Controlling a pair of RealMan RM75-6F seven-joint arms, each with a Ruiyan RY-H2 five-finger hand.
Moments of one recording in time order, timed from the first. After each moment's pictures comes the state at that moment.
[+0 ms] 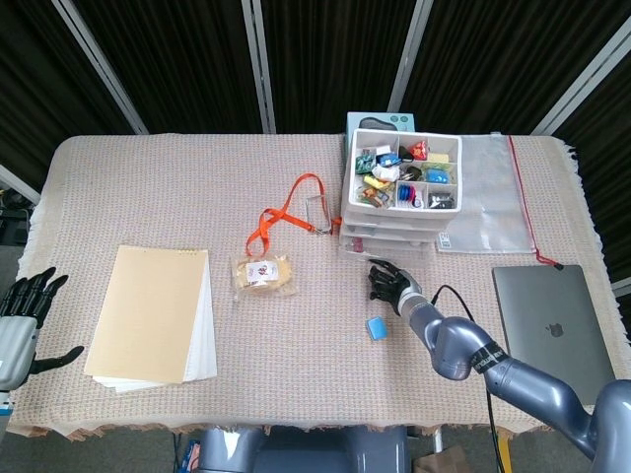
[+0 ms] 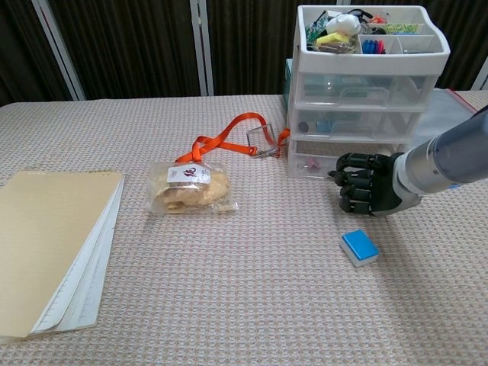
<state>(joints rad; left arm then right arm) -0.09 -1.09 -0.02 -1.67 1.53 1.47 -0.02 0.80 -1.61 0.61 -1.37 0.45 0.61 0.09</state>
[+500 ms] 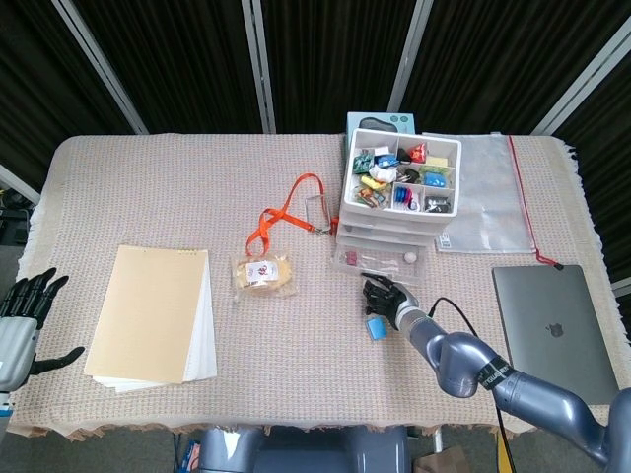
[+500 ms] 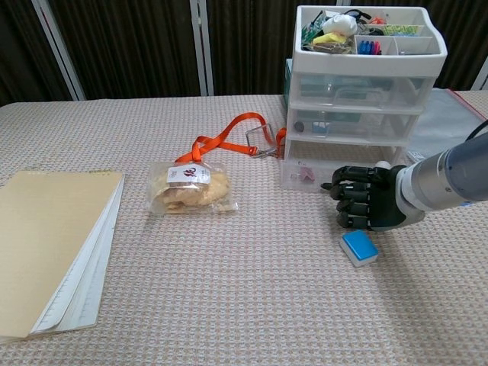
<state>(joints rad) -0.09 -1.09 -0.01 -1.67 1.53 1.47 -0.02 0.75 -1.58 0.57 -1.50 0.37 0.60 0.14</state>
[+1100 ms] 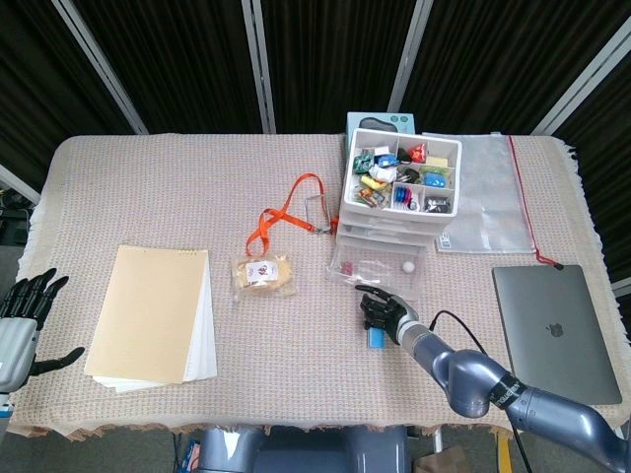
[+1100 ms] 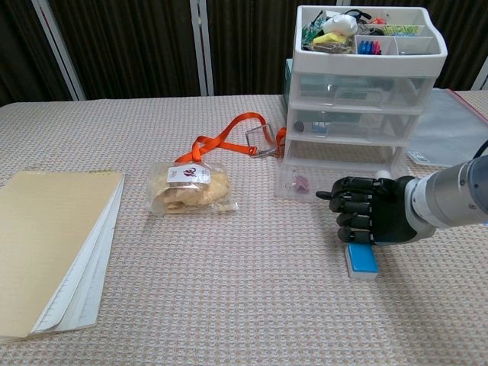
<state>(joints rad) -0.09 -1.09 -0.01 -1.67 1.54 1.48 -0.02 0.70 -1.52 0.53 -1.64 0.27 0.59 0.22</state>
